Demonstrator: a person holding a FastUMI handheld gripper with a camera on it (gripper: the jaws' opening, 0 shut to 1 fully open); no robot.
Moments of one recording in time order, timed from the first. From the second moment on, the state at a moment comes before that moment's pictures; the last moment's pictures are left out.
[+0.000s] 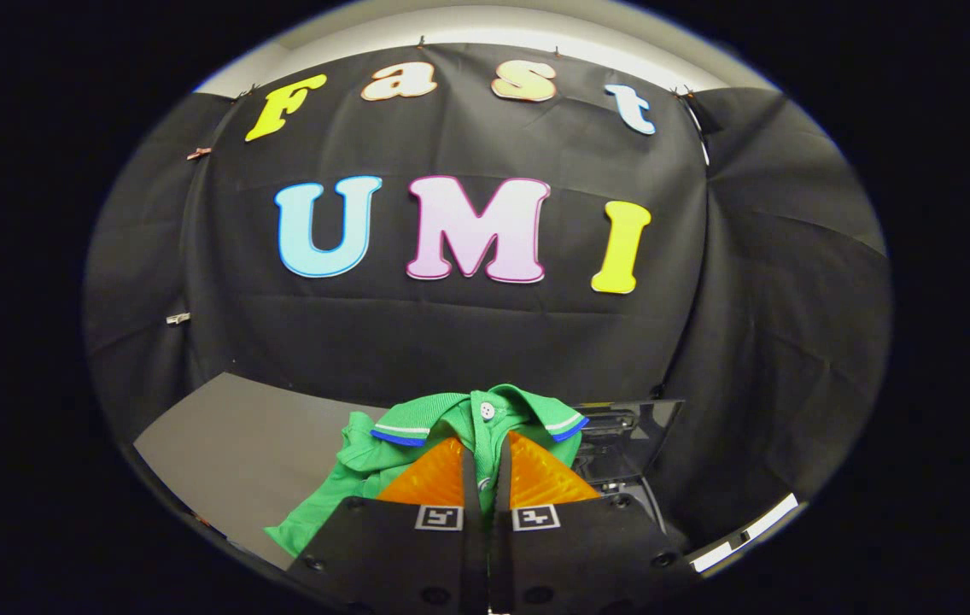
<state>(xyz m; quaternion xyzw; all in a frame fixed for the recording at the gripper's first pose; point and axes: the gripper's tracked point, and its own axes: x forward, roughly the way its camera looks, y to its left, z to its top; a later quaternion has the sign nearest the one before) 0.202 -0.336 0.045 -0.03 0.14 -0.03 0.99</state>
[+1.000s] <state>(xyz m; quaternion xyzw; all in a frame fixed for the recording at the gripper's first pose) 0.242 -0.464 -0.192 -0.02 0.29 -0.05 0.96</state>
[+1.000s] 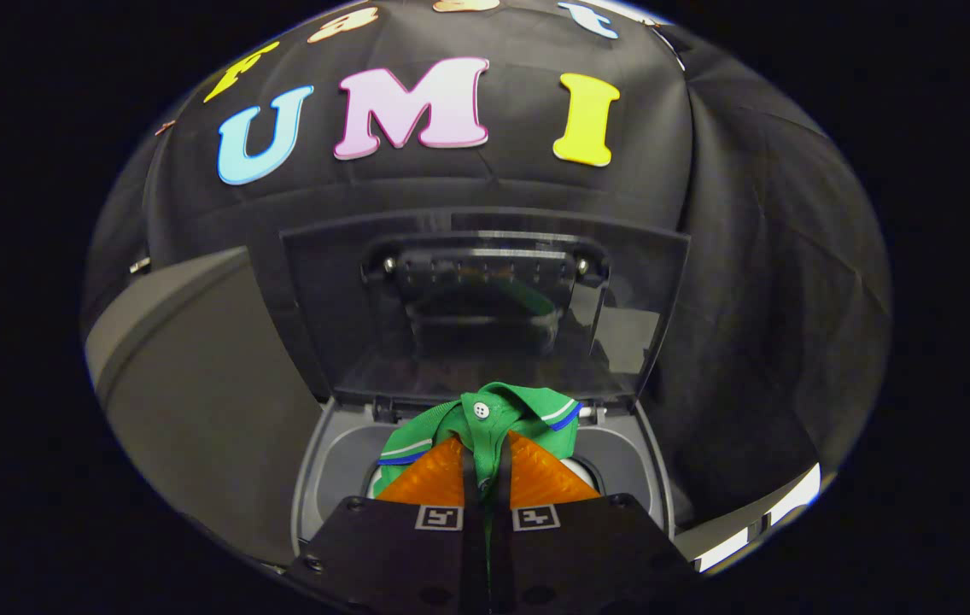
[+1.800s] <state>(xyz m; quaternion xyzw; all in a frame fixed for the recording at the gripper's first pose) 0.239 -0.470 -0.284 0.01 0.40 -0.09 0.91</state>
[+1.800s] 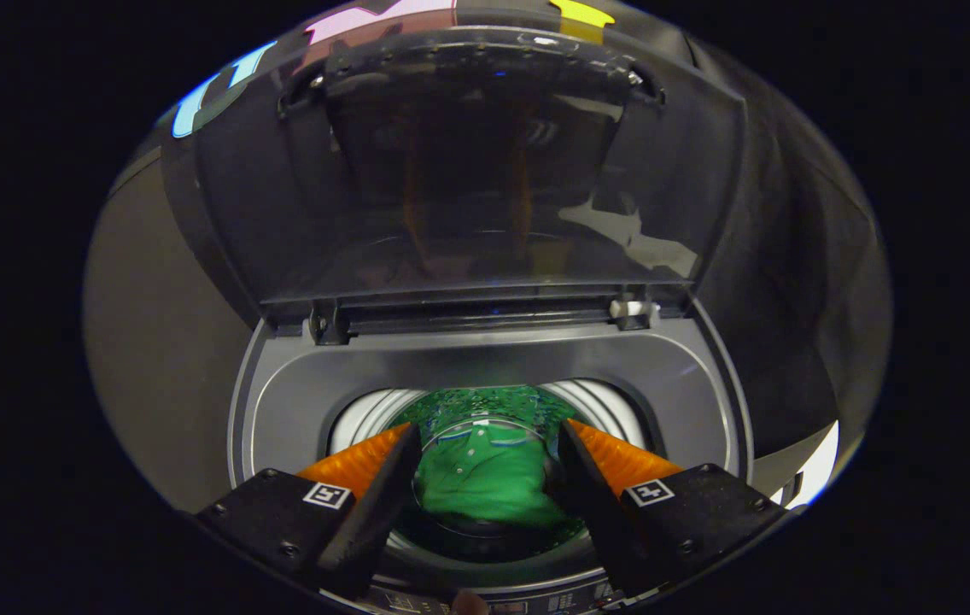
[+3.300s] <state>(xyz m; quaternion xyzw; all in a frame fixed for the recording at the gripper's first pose) 0.257 -0.446 -0.054 -0.02 0.23 -0.05 0.97</state>
